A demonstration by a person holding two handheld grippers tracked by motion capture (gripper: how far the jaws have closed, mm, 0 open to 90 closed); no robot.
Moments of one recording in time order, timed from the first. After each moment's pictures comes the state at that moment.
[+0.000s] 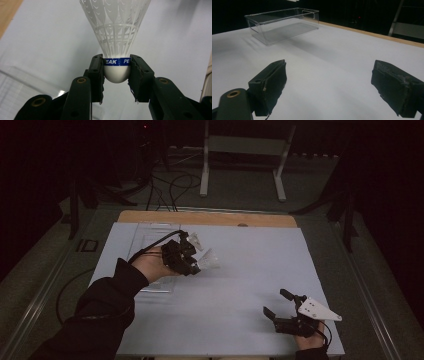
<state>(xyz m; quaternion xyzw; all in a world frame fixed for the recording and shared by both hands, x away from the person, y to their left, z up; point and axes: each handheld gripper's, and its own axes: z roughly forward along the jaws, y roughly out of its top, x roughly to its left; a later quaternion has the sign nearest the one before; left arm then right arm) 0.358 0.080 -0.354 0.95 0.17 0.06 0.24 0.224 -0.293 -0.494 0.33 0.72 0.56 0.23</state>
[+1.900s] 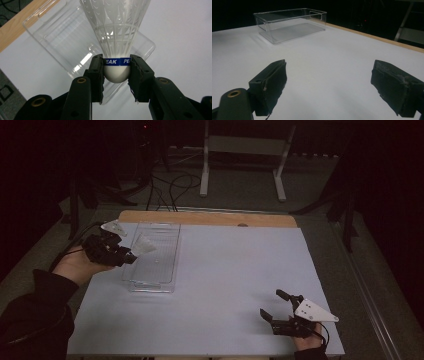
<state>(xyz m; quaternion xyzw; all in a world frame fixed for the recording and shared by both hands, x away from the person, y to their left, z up) 0.344 0.245 -0.333 0.90 0.33 0.11 0.25 0.223 -0.286 -0.494 0.30 0.73 0.56 0.24</state>
